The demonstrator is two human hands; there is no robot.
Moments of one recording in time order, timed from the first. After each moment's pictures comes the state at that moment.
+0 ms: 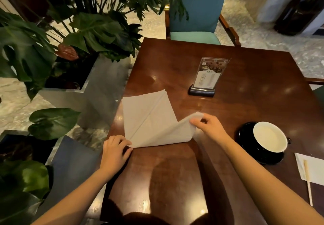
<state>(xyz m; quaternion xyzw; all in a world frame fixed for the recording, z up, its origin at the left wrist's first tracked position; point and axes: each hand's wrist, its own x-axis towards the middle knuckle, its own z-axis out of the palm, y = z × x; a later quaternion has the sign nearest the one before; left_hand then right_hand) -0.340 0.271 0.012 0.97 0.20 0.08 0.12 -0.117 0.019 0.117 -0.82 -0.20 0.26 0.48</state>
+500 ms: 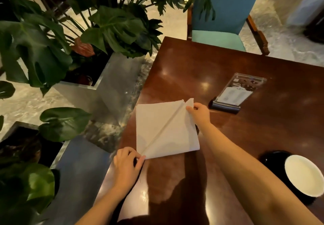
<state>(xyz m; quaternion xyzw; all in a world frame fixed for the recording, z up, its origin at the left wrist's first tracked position) -0.326 0.261 0.003 0.89 0.36 0.12 0.25 -0.036 0.169 0.045 -0.88 -0.10 0.21 0.41</state>
